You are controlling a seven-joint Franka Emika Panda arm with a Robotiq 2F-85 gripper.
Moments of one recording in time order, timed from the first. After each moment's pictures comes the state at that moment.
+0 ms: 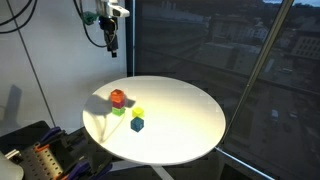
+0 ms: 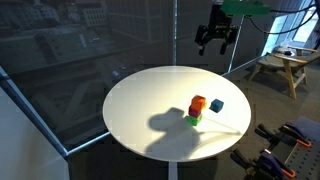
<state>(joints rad) 0.02 -0.18 0.14 -2.22 0.07 2.09 0.52</state>
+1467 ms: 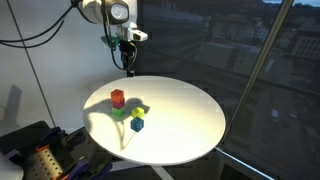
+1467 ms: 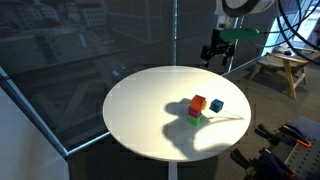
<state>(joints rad) 0.00 0.01 0.02 -2.22 -0.01 2.22 0.42</state>
